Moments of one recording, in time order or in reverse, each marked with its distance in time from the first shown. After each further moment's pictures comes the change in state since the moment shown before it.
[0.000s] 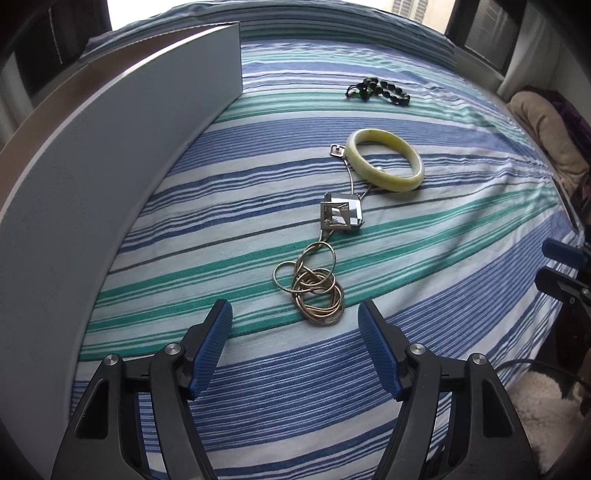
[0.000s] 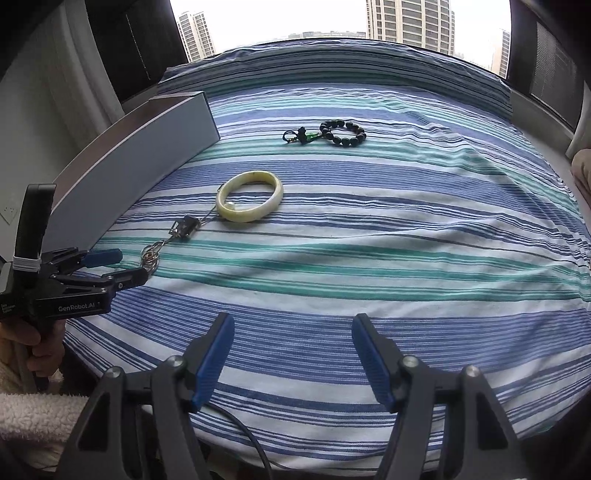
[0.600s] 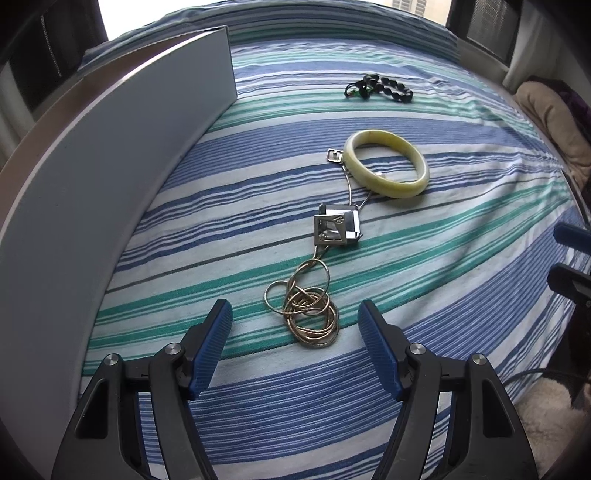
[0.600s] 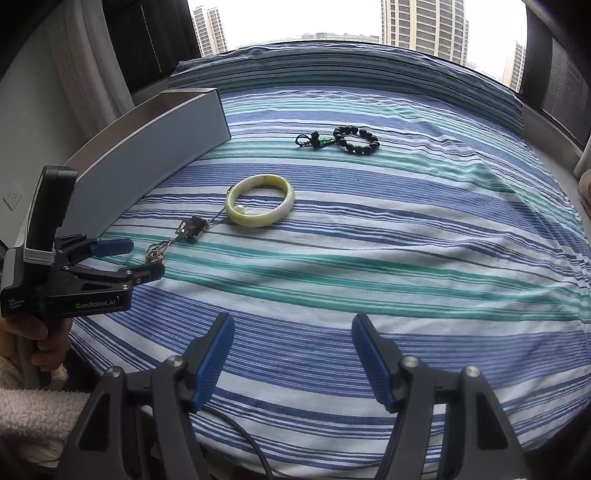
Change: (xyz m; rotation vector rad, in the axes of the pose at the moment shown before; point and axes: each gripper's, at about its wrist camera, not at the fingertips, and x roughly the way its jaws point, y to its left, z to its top) left arm 0.011 -0.013 0.012 0.030 0.001 0.051; right arm 0.000 0.008 0.013 -0.084 -0.010 0.009
